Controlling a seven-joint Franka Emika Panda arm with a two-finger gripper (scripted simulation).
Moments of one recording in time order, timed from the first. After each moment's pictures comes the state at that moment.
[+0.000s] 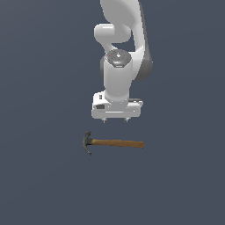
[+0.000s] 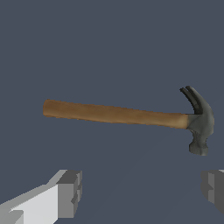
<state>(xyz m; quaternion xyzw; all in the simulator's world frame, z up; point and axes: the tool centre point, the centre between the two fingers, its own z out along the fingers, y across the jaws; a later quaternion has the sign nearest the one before) 0.004 0.015 0.175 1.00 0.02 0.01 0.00</state>
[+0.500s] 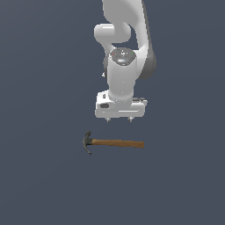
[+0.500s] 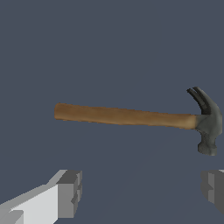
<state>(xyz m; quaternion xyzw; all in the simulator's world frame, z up) 0.006 0.031 0.180 1.00 0.01 0.01 -0.01</state>
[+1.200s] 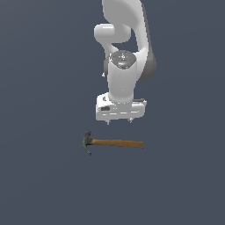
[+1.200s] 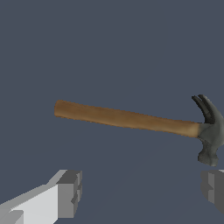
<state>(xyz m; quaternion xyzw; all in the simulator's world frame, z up) 0.011 0.031 0.174 1.00 0.05 0.01 0.00</state>
